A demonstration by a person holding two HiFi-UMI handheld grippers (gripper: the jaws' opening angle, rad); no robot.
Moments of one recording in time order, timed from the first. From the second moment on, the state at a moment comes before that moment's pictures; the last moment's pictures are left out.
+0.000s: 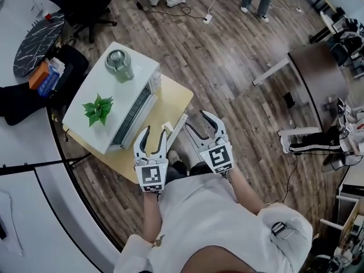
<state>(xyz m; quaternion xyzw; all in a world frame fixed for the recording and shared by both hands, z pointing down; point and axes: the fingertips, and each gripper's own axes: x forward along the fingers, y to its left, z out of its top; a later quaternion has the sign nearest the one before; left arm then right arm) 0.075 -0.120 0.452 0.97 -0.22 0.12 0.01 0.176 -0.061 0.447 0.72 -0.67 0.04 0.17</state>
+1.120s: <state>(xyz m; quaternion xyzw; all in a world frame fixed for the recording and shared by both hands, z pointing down) 0.047 -0.130 0.571 0.88 -0.42 0.20 0.14 0.202 -0.107 0.590 0.54 -0.79 0.12 0.27</state>
